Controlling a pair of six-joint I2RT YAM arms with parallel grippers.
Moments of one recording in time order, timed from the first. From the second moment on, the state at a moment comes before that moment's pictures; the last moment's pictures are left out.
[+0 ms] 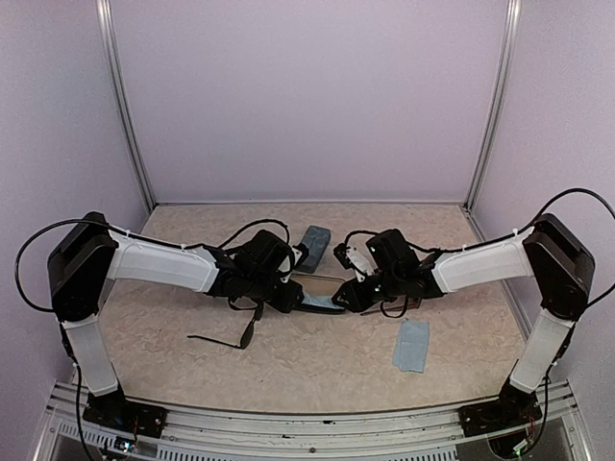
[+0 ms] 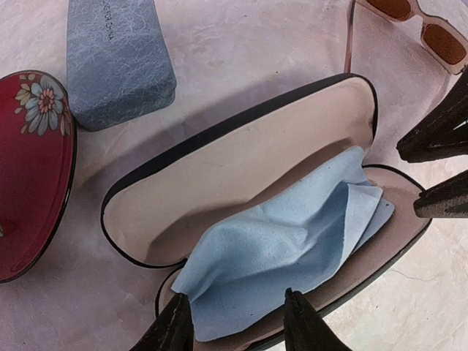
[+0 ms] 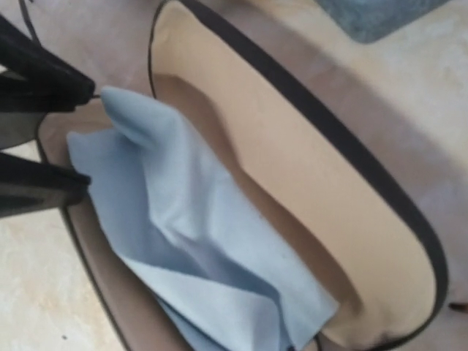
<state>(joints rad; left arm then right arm) -0.88 1.86 1.14 -0.14 -0.09 -0.19 0.76 1.75 0.95 0.05 -0.23 0.20</state>
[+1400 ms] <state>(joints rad) -1.00 1.88 1.04 -0.02 -0.07 -0.31 0.78 1.77 0.83 0.21 -0.22 0.45</state>
